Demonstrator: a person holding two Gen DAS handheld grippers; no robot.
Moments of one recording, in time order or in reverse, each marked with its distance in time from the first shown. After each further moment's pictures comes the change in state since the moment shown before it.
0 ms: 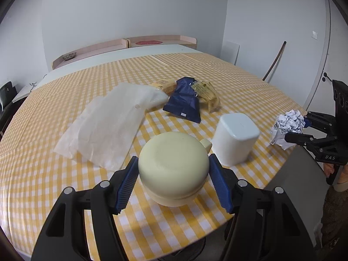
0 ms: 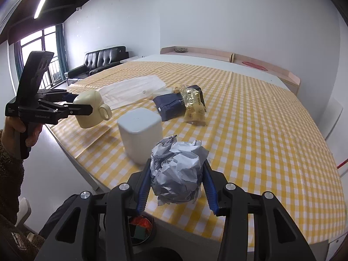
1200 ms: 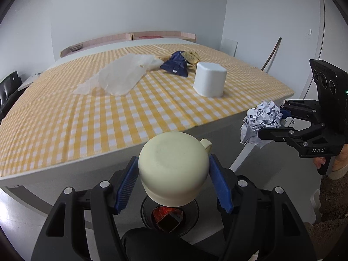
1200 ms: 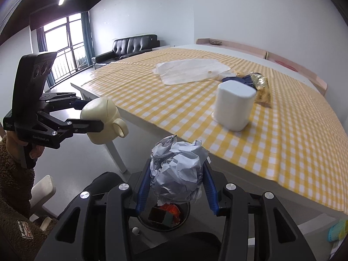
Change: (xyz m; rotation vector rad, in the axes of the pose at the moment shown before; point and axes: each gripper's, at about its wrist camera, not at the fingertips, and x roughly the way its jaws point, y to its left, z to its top) left arm -0.076 -0.024 -0.123 -0.026 0.011 0.005; right arm 0.001 0.113 -0.045 -0.093 0.067 0.175
